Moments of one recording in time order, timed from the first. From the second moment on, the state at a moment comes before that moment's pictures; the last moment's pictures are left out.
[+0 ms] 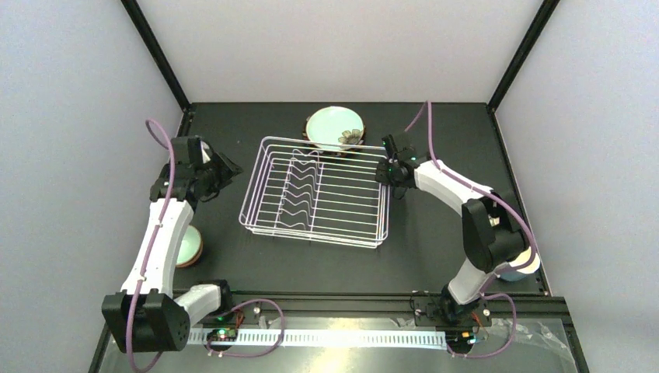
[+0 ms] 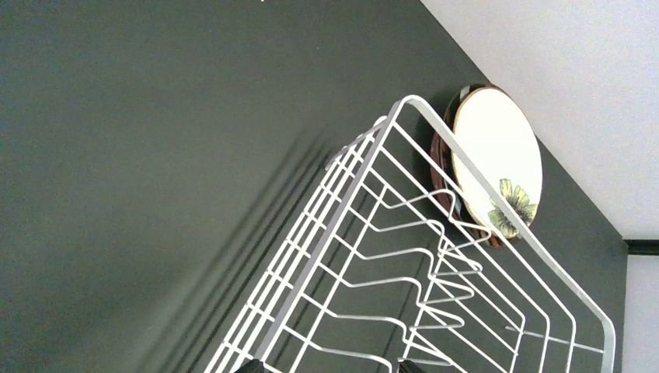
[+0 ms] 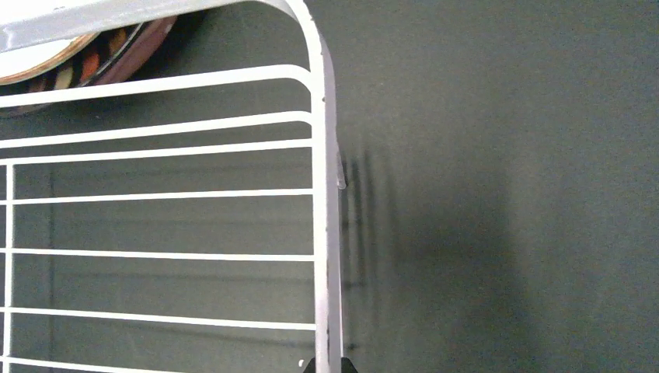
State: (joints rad) left arm 0.06 1.10 1.00 -0.66 0.20 -0.71; right arm 0.42 1.69 1.14 -0.49 0.07 0.62
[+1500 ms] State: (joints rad) left arm 0.06 0.93 0.87 -0.61 0.22 -0.81; right arm 0.61 1.76 1.39 -0.54 0.22 0.75
